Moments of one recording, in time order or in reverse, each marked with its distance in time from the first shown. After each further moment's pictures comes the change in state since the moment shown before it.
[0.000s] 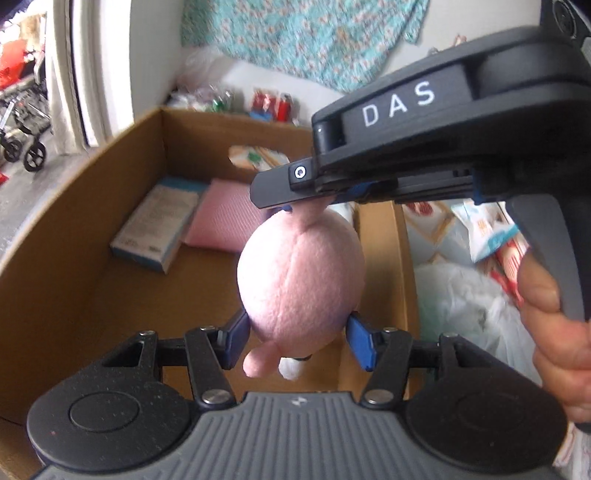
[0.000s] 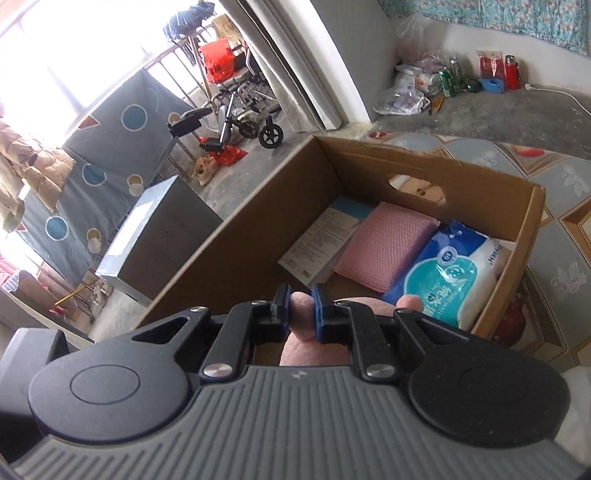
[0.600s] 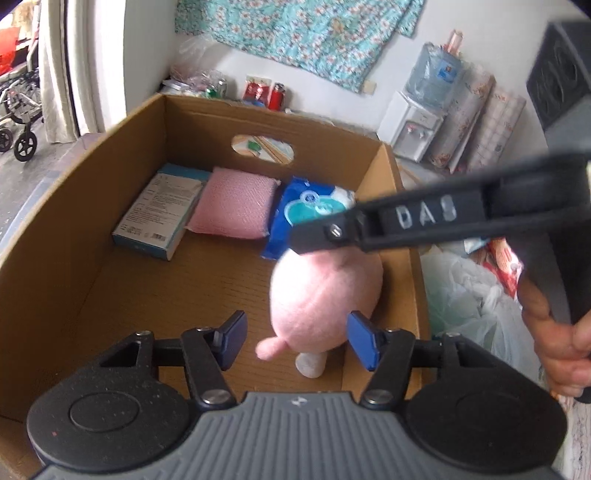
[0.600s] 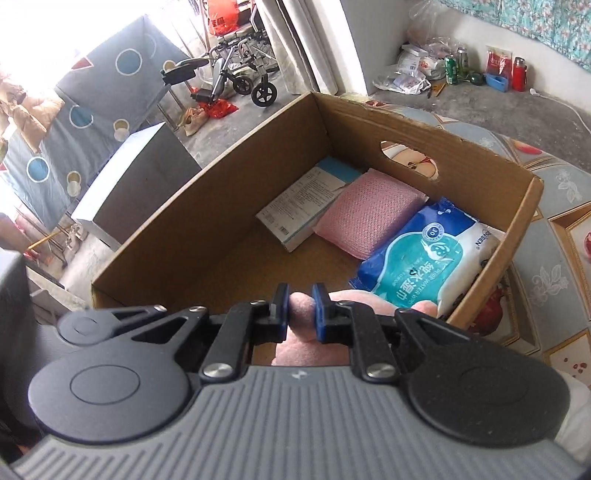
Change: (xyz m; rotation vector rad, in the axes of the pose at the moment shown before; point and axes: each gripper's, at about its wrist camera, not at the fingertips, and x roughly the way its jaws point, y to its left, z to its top) left arm -0.002 0.019 -0.001 0.004 0.028 -0.038; right arm 0.011 -0.001 -0.004 -0.116 0.118 -0.057
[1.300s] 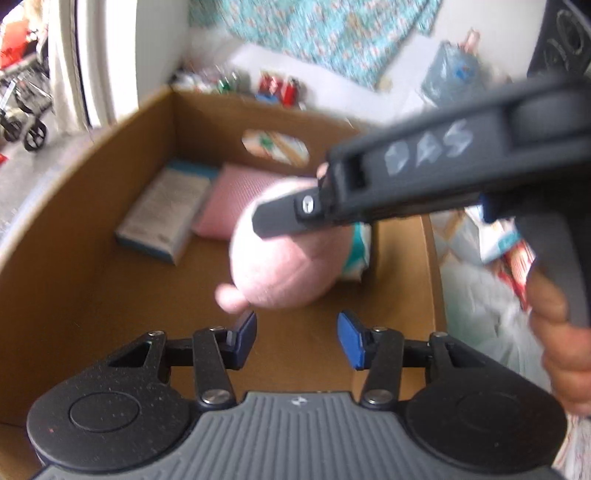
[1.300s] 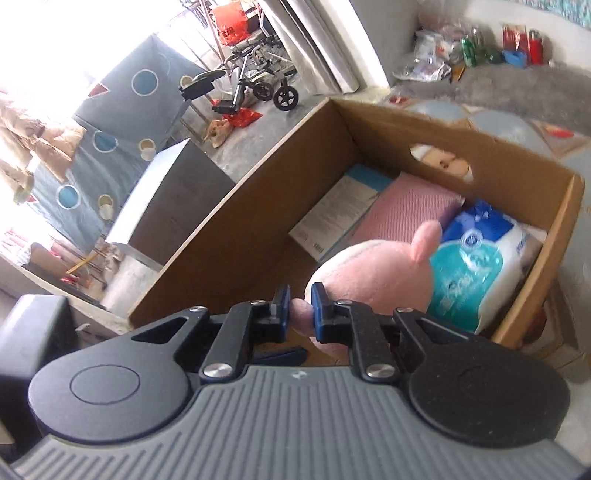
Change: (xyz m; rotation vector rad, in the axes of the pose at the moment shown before) left arm 0.013 0.002 0.008 -0.040 0.028 0.021; right arm 0.007 -0.006 0.020 0.095 0.008 0.140
